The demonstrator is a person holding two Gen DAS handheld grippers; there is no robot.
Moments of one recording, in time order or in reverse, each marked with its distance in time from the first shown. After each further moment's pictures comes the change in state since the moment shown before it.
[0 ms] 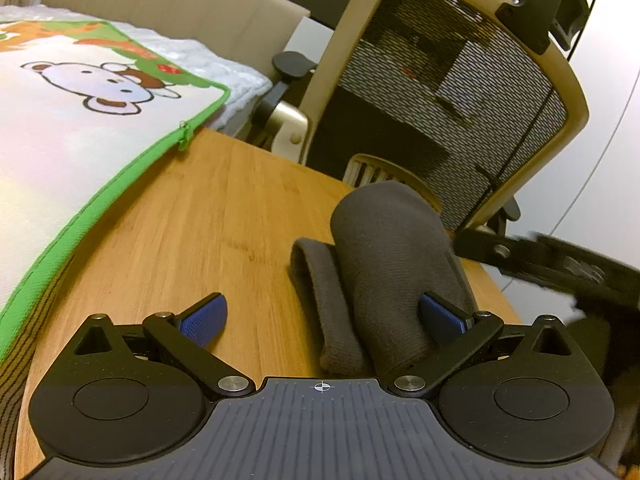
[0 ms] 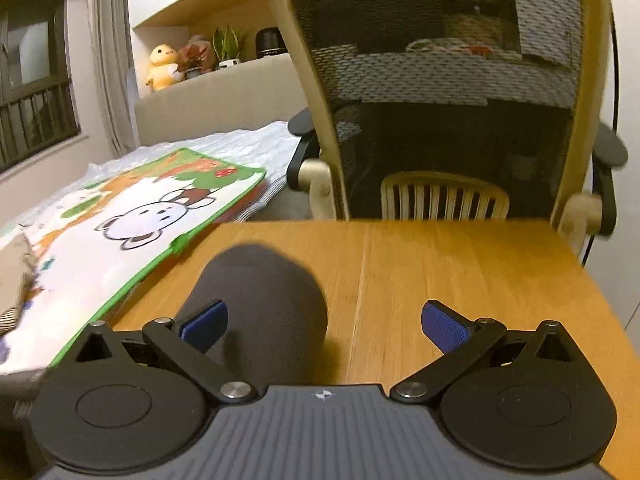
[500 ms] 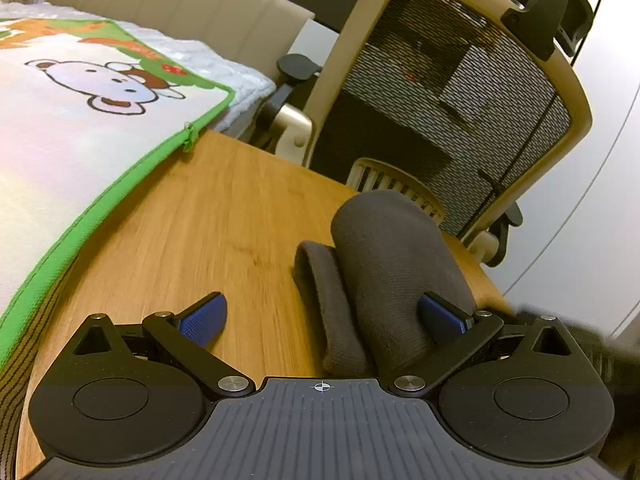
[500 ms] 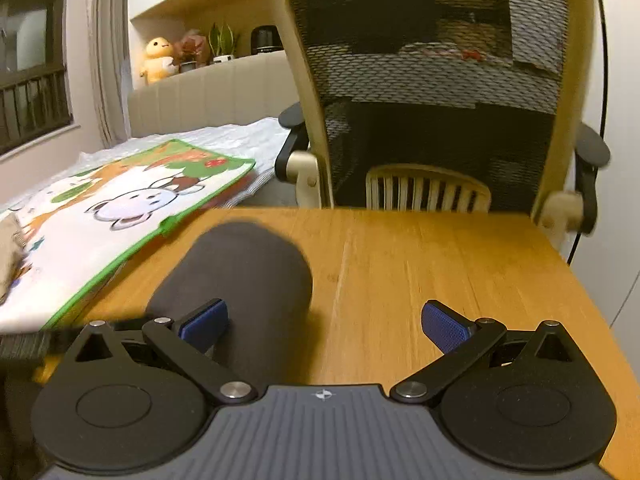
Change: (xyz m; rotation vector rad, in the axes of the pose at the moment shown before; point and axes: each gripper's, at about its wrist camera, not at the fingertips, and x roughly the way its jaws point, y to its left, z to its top) left arm 0.003 0.000 0.002 0.003 -0.004 0.008; right arm -0.032 -0.012 -0.048 0.016 -0.027 -0.011
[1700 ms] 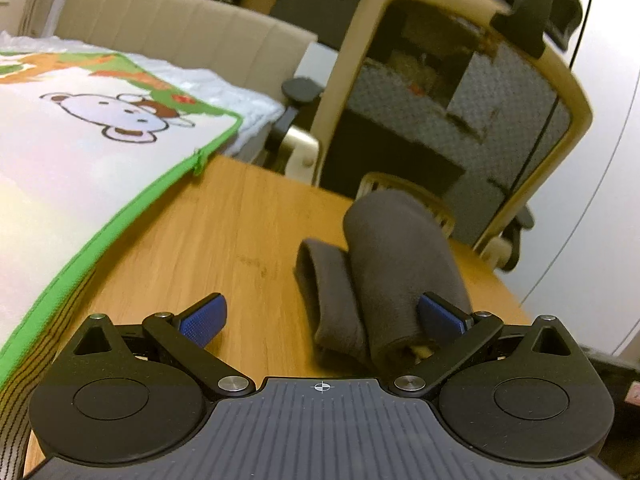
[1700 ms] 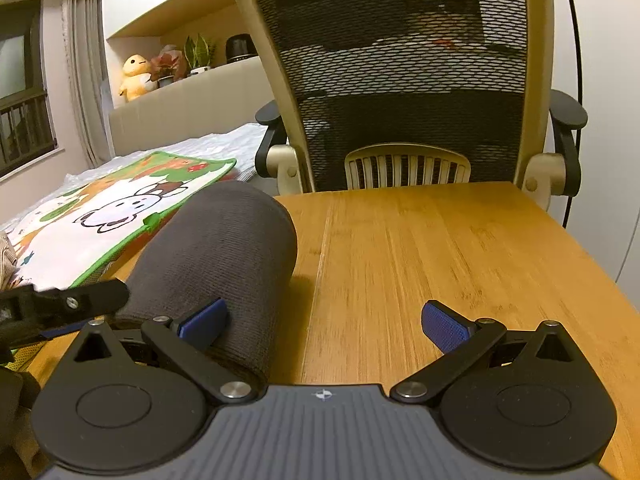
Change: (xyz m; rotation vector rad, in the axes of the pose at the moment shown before) left arm -0.012 -0.016 -0.009 0.052 -0.058 0.082; right arm 0.010 -0.005 -0.014 0.081 -0.029 -0.044
